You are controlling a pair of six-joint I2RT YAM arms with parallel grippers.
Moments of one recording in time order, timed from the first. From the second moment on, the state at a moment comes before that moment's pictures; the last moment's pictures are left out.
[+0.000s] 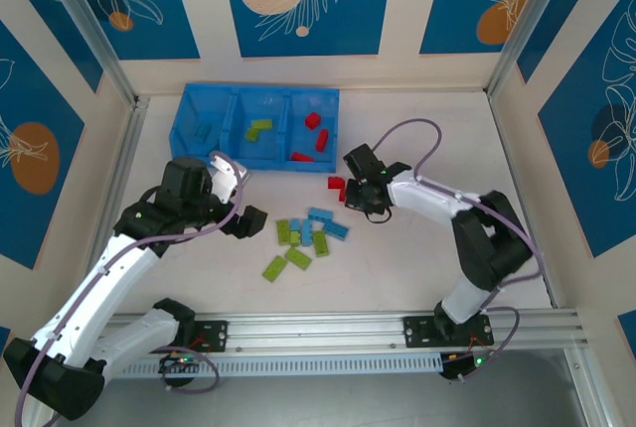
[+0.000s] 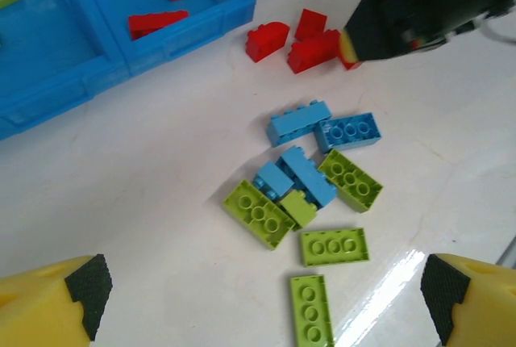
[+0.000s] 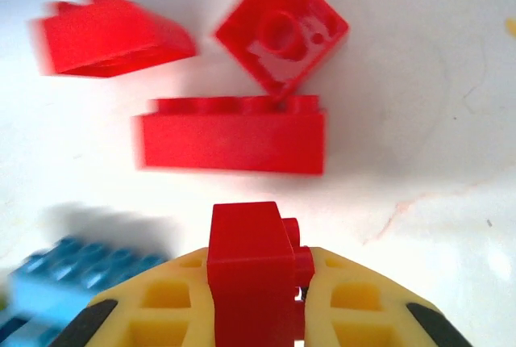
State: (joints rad) left arm -0.44 0.93 0.95 -0.77 0.29 0.08; right arm 0.59 1.60 1.06 -0.60 0.06 0.79
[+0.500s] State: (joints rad) left arm -0.44 0.93 0.94 -0.78 0.19 0.09; right arm 0.73 1.91 1.71 -0.57 0.19 0.39
